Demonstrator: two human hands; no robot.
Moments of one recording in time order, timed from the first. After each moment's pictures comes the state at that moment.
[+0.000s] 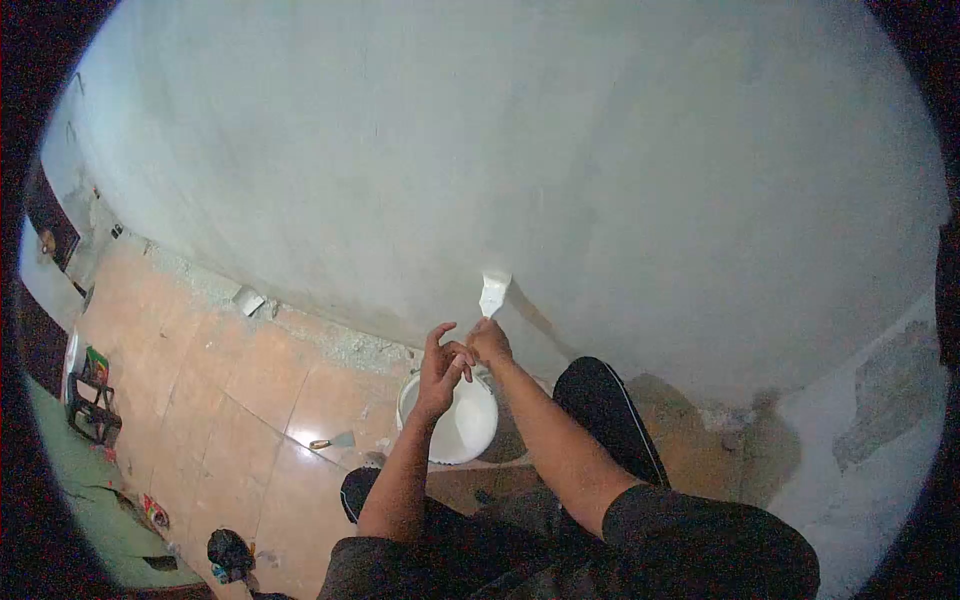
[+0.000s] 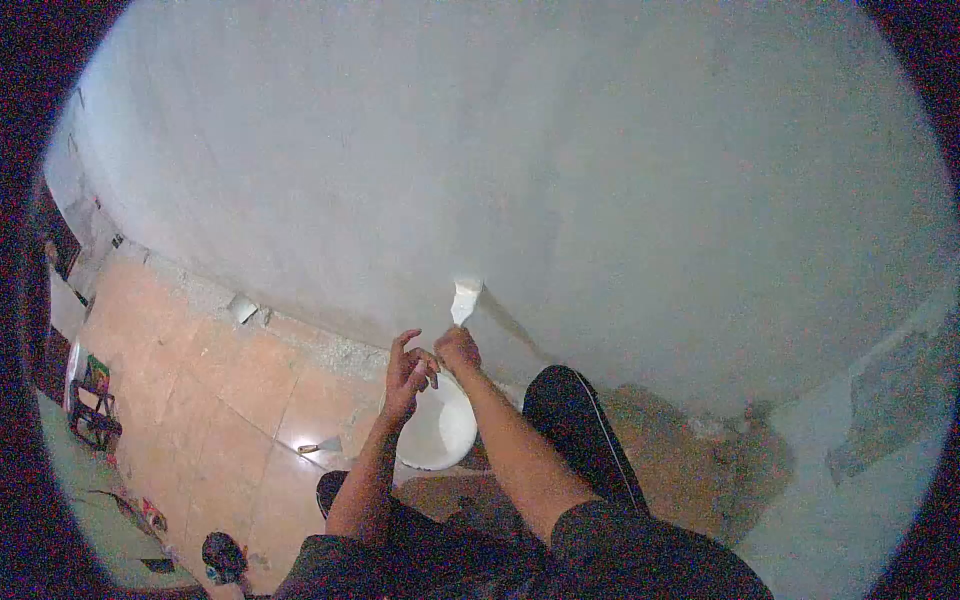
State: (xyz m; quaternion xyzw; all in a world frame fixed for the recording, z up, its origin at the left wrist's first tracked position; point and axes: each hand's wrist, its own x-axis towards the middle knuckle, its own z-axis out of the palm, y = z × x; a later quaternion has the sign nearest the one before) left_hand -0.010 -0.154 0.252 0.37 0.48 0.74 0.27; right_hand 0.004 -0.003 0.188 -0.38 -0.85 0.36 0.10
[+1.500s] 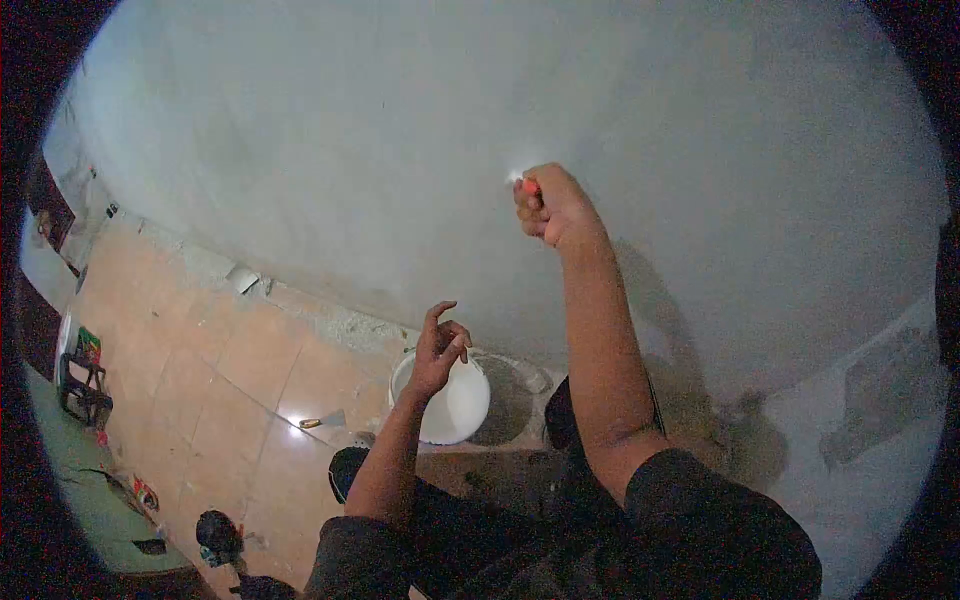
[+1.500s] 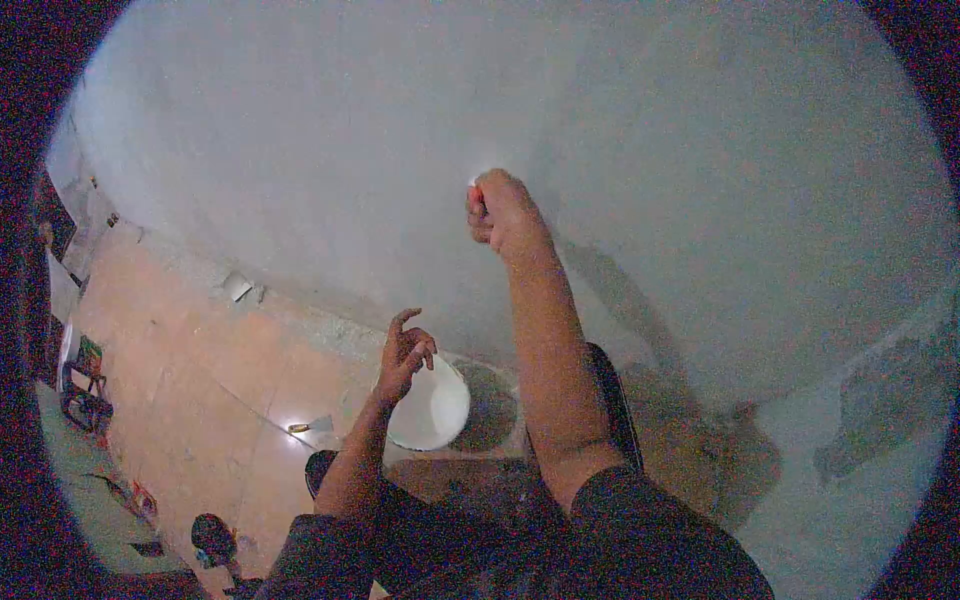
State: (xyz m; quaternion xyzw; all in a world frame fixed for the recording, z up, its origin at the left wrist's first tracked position) left_hand -0.007 -0.164 0.254 0.38 0.50 0.73 0.28; right_hand 0.026 0.051 0.464 -0.28 -0.49 0.81 0.14
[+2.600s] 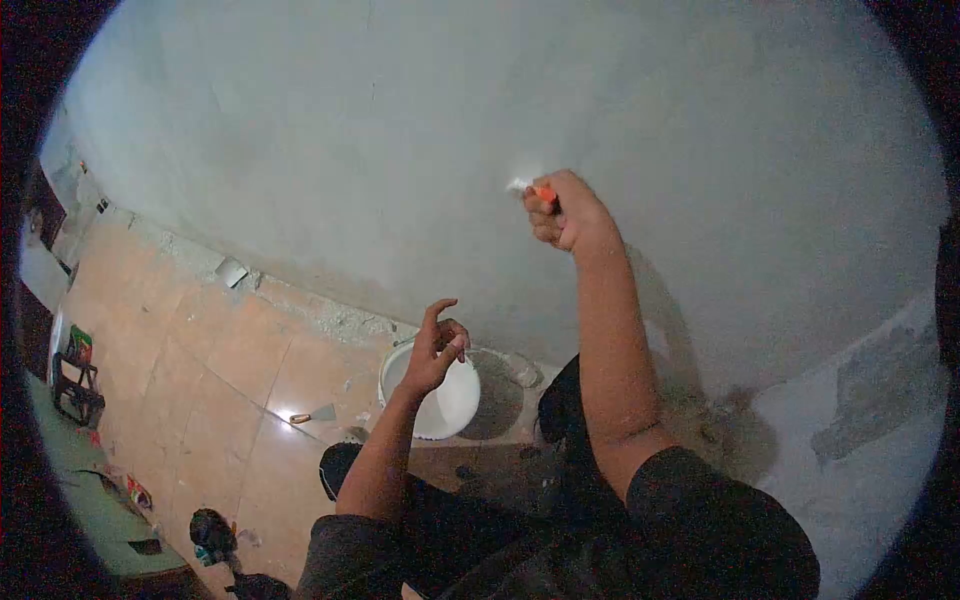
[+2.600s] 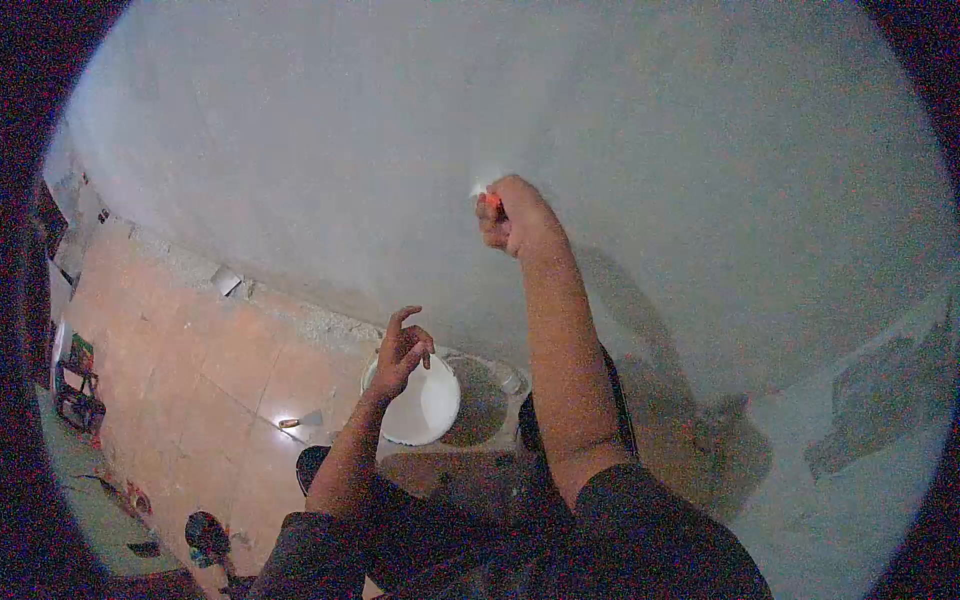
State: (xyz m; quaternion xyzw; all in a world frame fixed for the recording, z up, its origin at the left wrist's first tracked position) left_hand -0.002 -0.156 0.247 0.41 0.49 0.71 0.30; right_hand 0.052 0.071 0.451 -0.29 -0.46 0.84 0.09
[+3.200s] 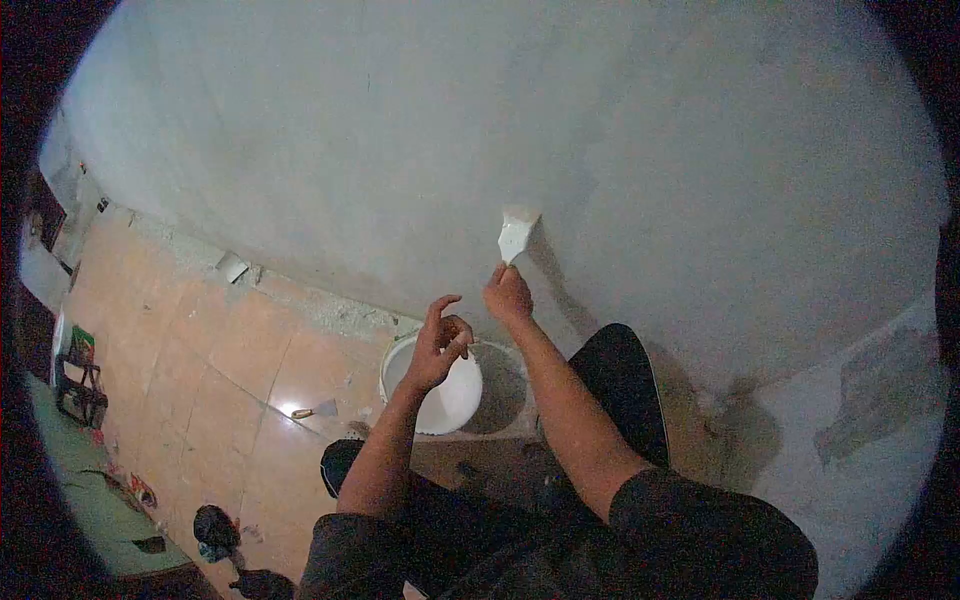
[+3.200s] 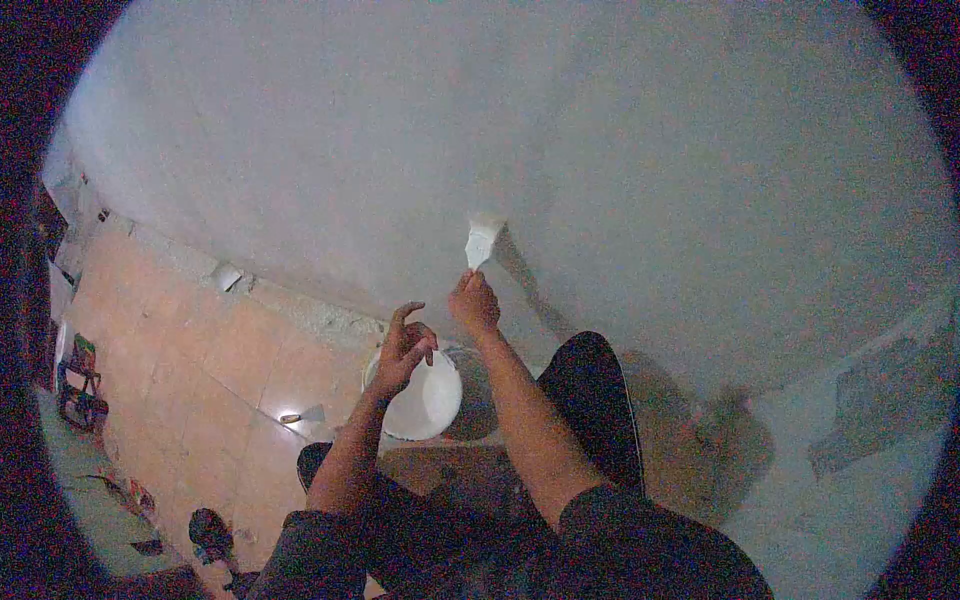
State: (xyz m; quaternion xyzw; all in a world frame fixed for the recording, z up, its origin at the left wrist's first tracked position) left_hand -0.002 -0.151 0.240 0.41 0.49 0.71 0.31; right_hand 0.031 0.018 0.247 -0.46 -0.81 0.32 0.18
